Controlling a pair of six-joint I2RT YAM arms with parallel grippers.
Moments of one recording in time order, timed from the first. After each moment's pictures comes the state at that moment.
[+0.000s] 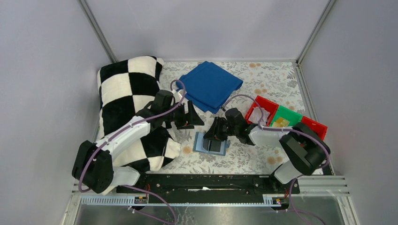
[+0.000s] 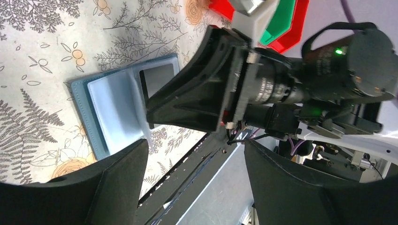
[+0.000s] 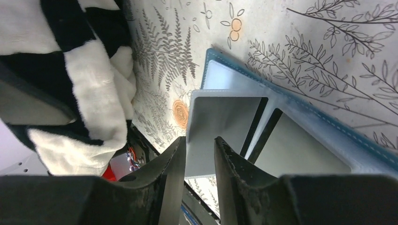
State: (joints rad) left arm -0.52 1.31 0.87 -0.26 0.62 -0.75; right arm 0.70 1.50 0.60 0.23 -0.37 0.95
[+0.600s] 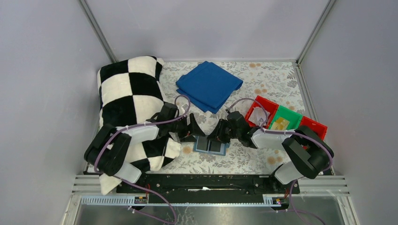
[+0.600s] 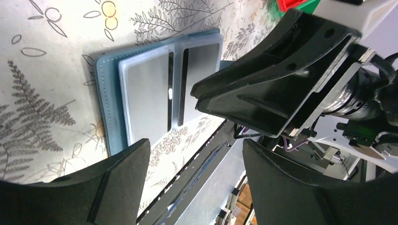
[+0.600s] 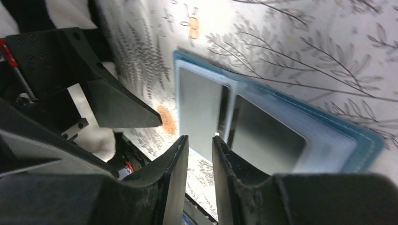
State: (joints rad) left arm -0.51 1.47 0.63 0.06 0.72 -0.89; right arm 0.71 1.50 0.56 0.24 -0.29 1.04
